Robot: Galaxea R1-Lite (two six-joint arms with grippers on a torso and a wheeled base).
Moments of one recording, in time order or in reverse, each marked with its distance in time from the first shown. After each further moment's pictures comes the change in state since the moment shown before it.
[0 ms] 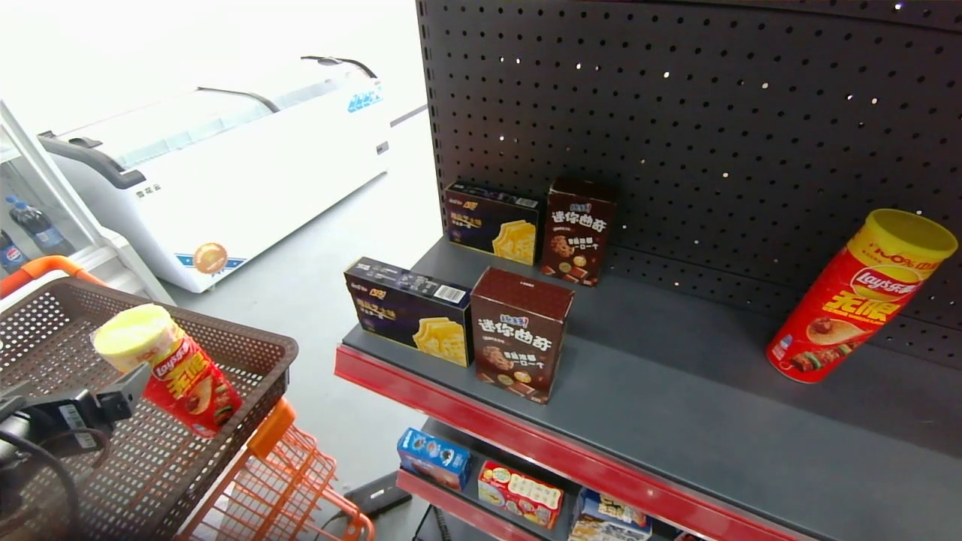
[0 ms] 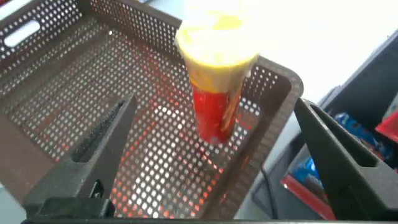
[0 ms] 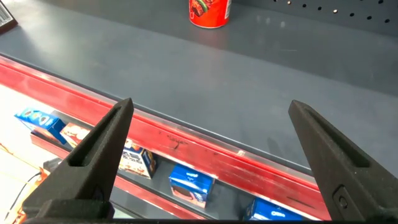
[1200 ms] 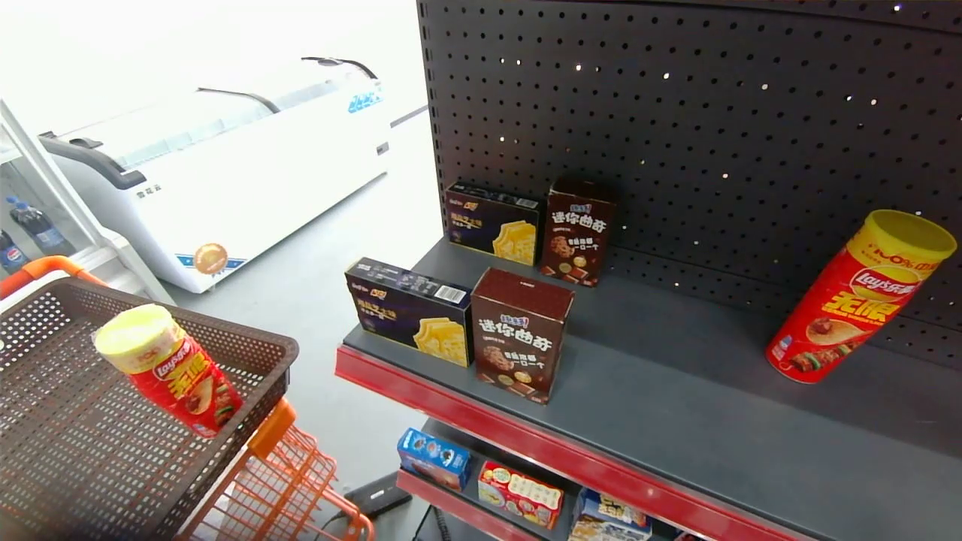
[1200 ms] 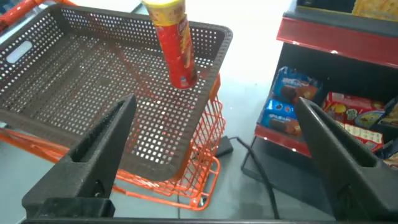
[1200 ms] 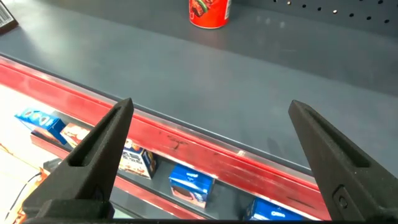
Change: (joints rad) left arm -0.269 -1.066 -0.109 1.126 0.031 0.095; right arm 0.000 0.000 0.000 0.000 0.000 0.000
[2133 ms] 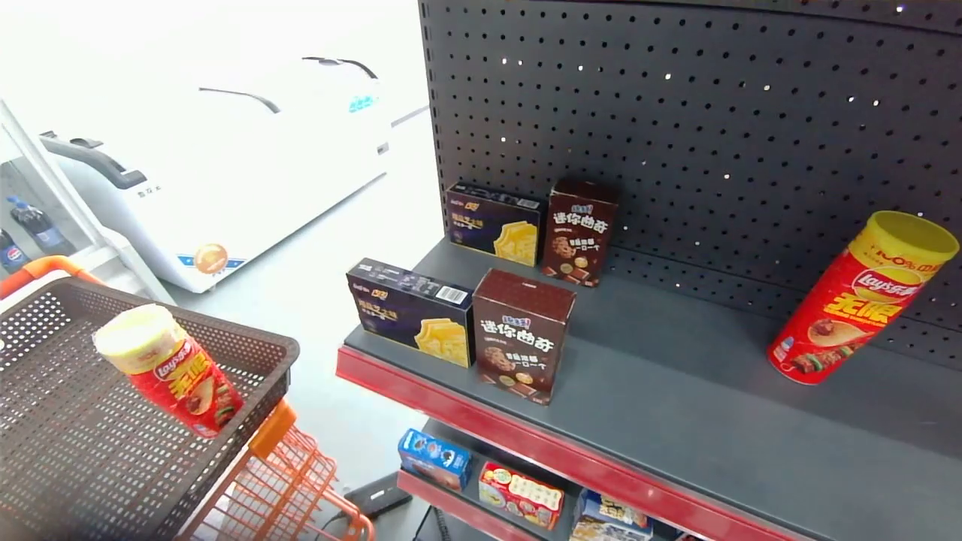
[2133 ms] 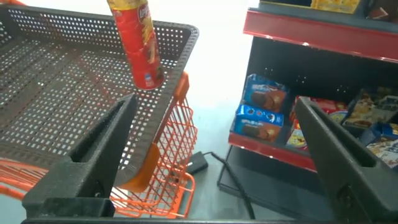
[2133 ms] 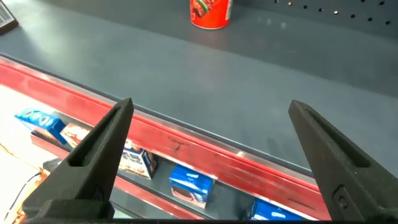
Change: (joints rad) left arm 0.003 -0.248 0.293 -0.162 -0.140 -0.044; right arm -0.001 0.000 0.000 0.000 0.000 -0.001
